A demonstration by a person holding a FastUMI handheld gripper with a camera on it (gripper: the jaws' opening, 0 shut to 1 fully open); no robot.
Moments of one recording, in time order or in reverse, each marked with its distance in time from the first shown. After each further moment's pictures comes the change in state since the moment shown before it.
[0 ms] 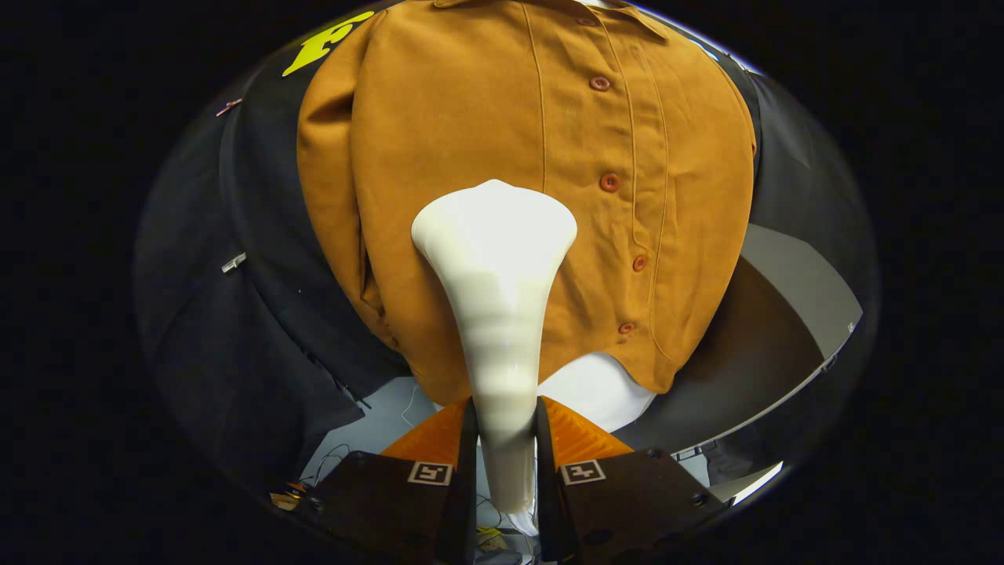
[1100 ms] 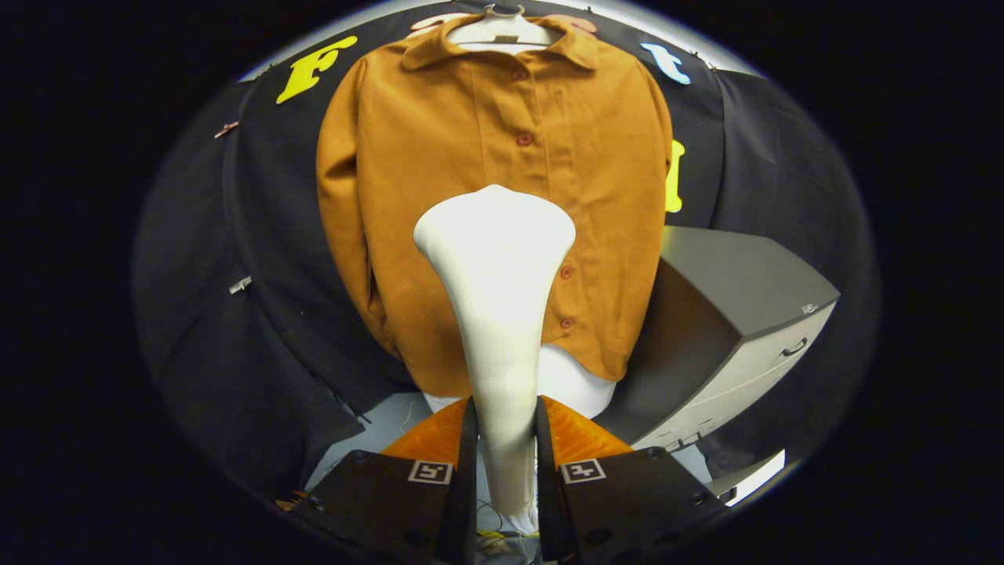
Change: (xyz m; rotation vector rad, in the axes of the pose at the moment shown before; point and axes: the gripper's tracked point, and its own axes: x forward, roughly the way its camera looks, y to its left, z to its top) arm -0.104 -0.040 0.023 0.058 -0.162 -0.044
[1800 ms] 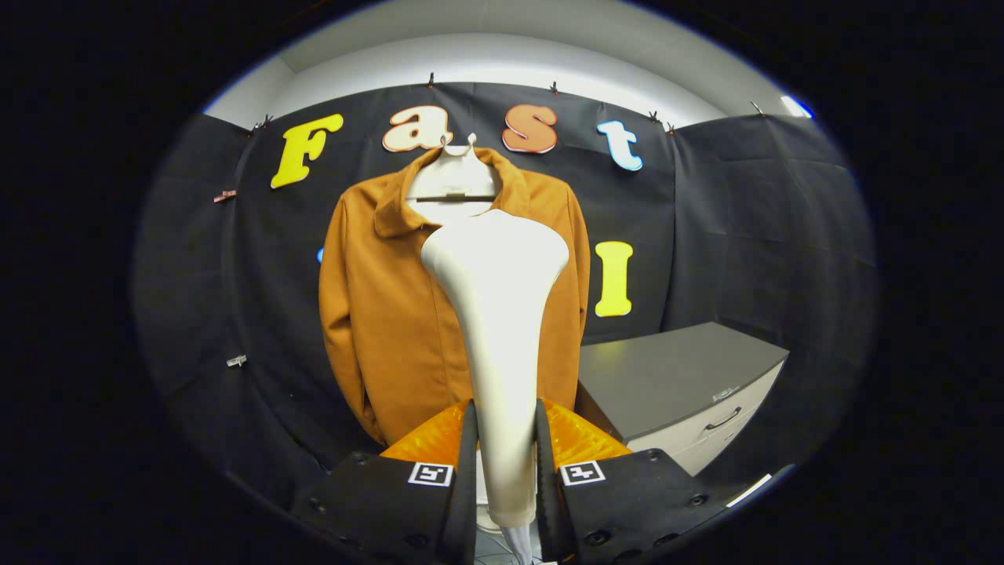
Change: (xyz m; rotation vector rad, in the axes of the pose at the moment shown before) arm -0.111 -0.046 0.133 0.028 -0.404 -0.071
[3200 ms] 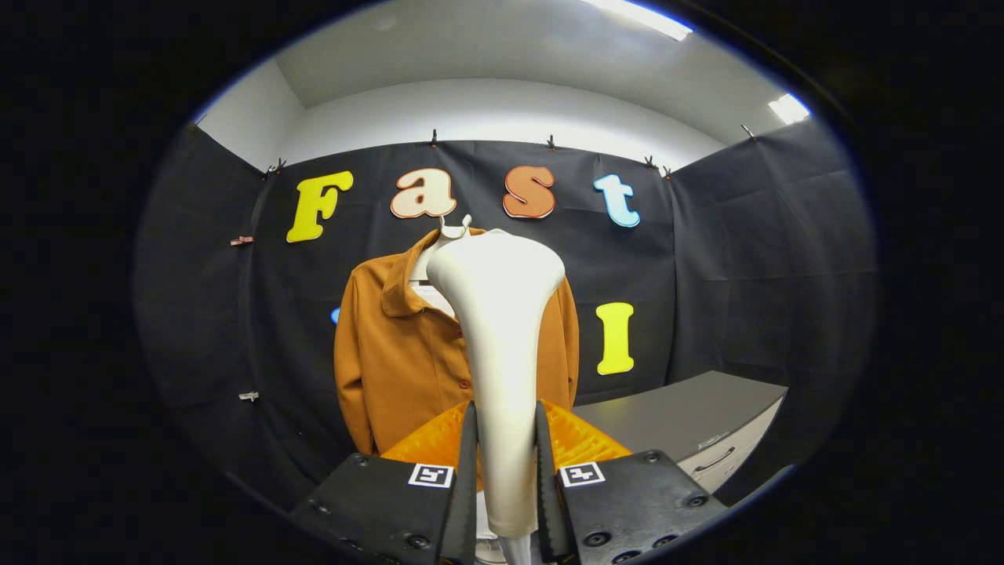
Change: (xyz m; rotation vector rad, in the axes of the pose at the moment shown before) arm -0.022 -0.023 0.059 0.022 -0.194 0.047
